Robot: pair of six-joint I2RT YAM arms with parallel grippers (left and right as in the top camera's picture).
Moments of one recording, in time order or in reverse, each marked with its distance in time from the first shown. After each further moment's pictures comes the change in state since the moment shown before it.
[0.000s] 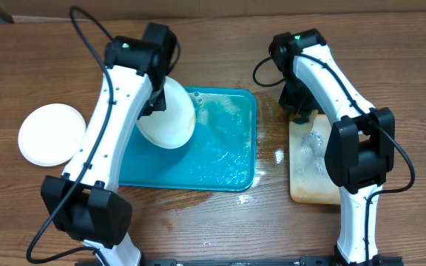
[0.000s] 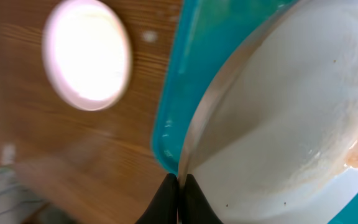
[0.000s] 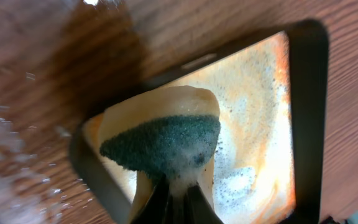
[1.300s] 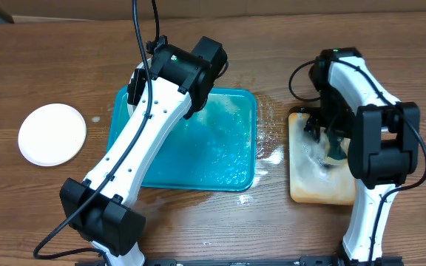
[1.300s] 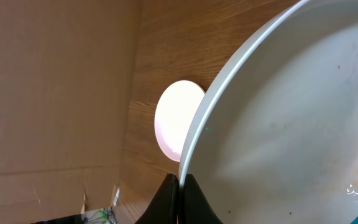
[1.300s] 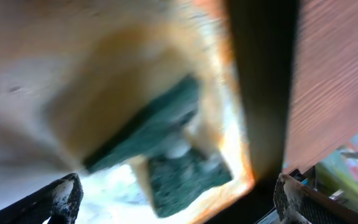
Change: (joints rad) left arm -0.221 0.000 0.031 -0.056 -0.506 -0.036; right arm -0.197 -0.010 -0.243 -0.029 -0.070 -0.075
